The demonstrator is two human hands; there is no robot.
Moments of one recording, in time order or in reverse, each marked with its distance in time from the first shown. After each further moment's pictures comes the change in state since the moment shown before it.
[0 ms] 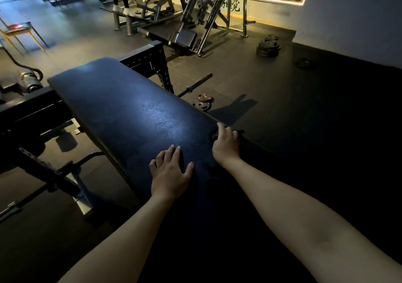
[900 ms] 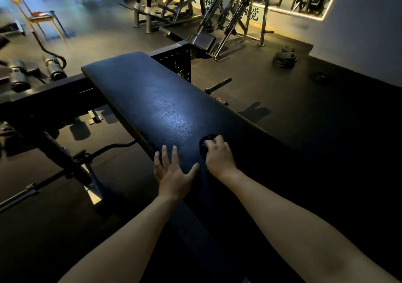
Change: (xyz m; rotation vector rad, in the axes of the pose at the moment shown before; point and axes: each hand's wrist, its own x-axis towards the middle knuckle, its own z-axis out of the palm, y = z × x) left_hand -0.005 -0.103 -0.015 -0.261 0.047 -0.237; right_hand -0.048 -0.120 0.066 -0.109 -0.131 -0.232
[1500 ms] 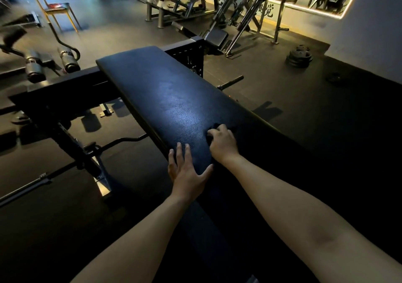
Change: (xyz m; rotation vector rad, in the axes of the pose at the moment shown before) left_hand 0.002 -0.006 -0.003 -0.083 -0.002 0.030; right_hand 0.051 -0.024 0.013 0.037 0.012 -0.009
